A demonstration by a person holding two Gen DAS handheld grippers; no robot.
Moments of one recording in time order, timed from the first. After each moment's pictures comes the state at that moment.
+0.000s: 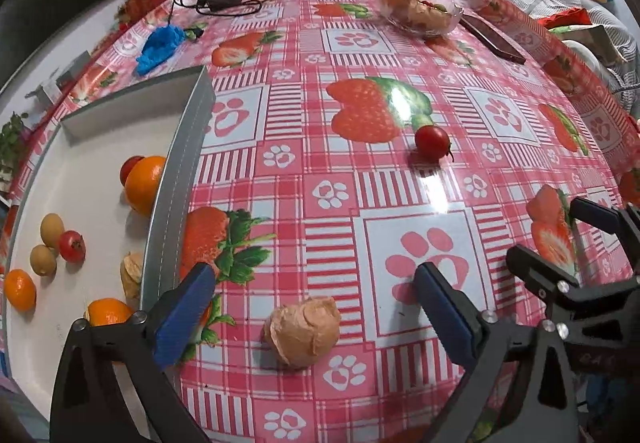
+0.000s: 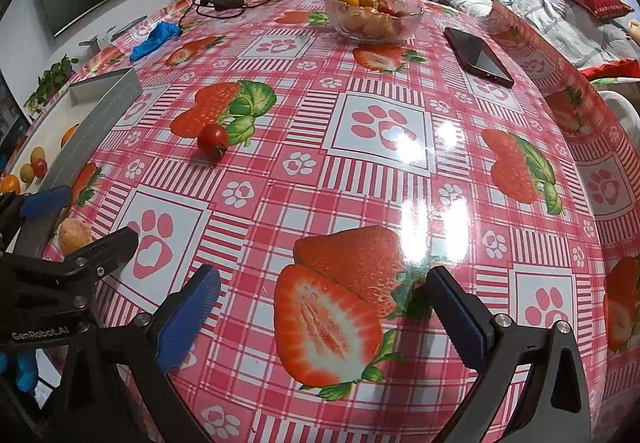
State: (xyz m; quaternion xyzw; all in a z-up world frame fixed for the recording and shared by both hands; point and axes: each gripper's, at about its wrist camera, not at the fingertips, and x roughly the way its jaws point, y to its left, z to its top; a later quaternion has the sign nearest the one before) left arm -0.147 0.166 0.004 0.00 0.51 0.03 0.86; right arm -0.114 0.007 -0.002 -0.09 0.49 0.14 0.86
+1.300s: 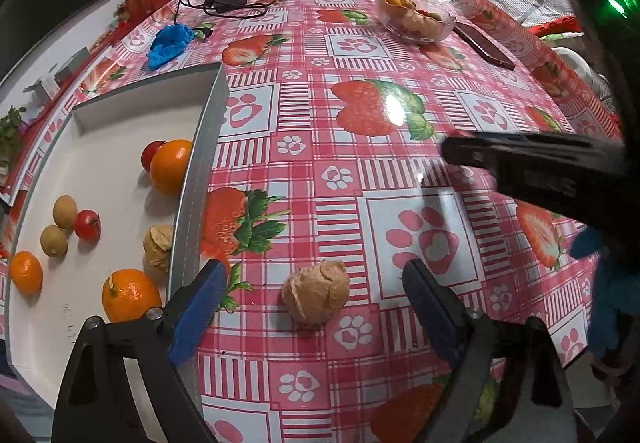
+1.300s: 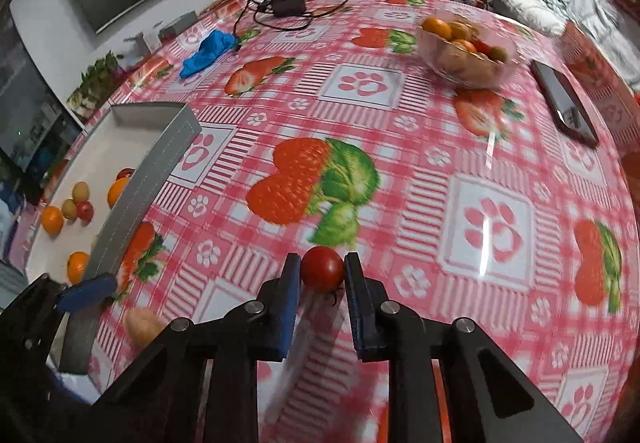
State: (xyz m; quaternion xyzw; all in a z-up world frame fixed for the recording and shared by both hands) left arm -0.167 0.175 0.015 -0.02 0.50 0.02 0.86; right arm -0.068 0.059 0.020 -0.06 0.50 0.24 0.83
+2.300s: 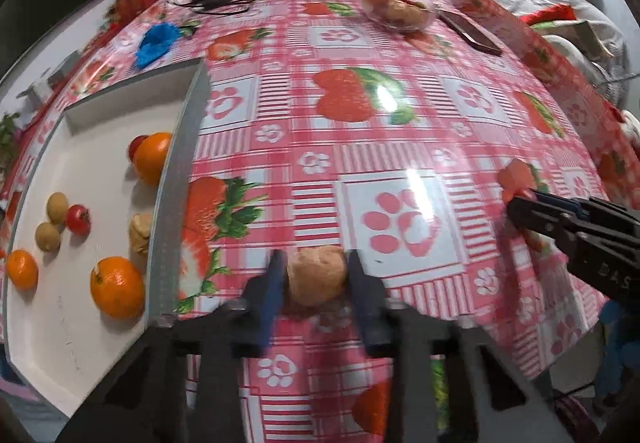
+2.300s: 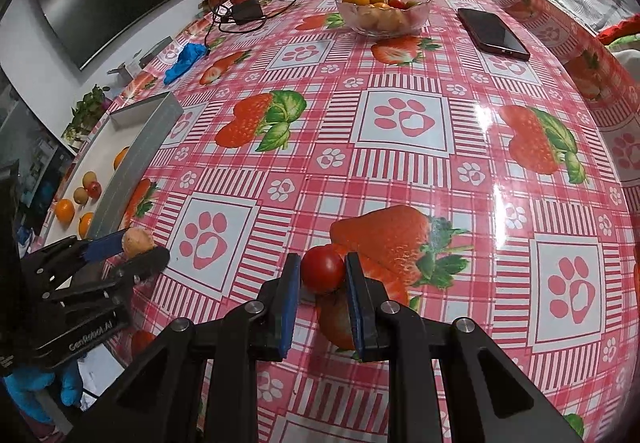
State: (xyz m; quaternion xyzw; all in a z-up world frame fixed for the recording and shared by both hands) left arm -0.174 0.162 0.016 -0.01 0.52 0.00 0.86; right arm -0.125 -0.010 0.015 0.01 0.50 0.21 0.84
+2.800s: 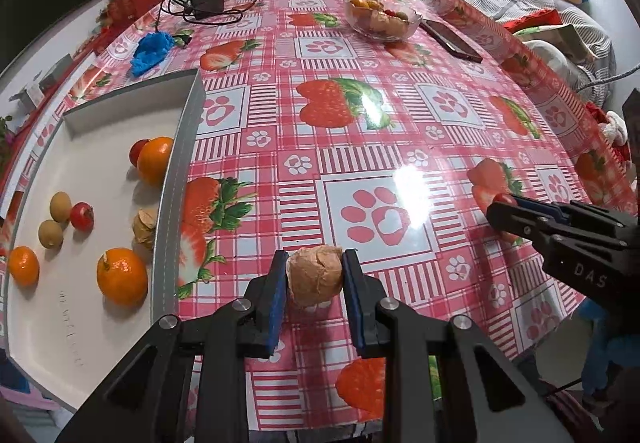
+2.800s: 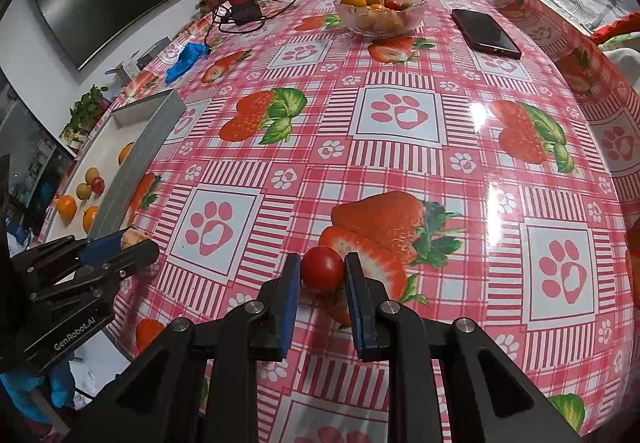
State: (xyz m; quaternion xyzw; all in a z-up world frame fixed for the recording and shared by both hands) left arm -0.189 0.161 0.031 -0.02 0.50 -0.02 0.87; right arm -0.139 -0.010 0.020 0.01 0.50 0.20 0.84
